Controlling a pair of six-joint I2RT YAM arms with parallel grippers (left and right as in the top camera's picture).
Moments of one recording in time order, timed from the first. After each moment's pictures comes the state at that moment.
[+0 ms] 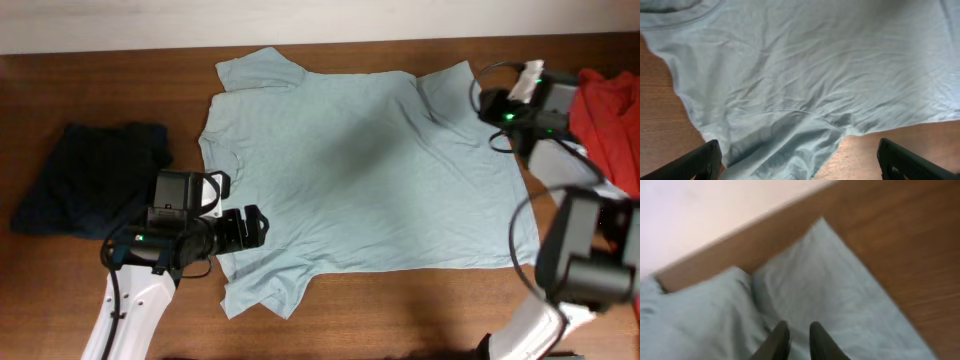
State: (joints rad) left arm -0.14 1.17 0.88 -0.84 0.30 -0.31; right arm -0.26 1.98 1.26 0.06 -0.37 0.28
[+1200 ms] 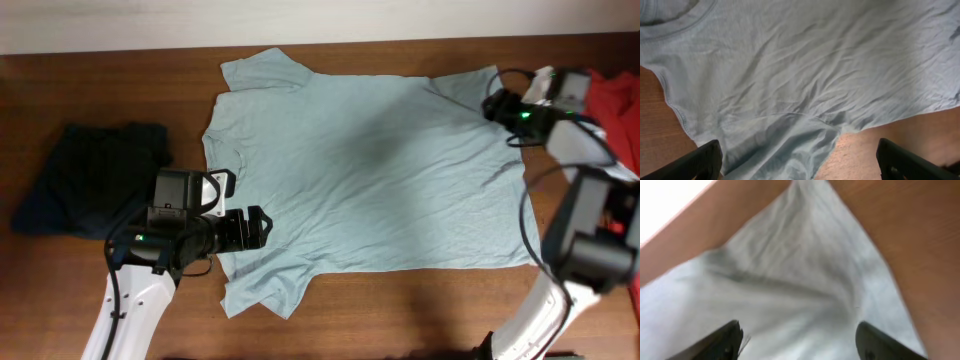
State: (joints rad) left arm -0.14 1.17 0.88 -0.82 0.34 -0.24; right arm -0.36 2.05 1.49 -0.35 -0.40 0.25
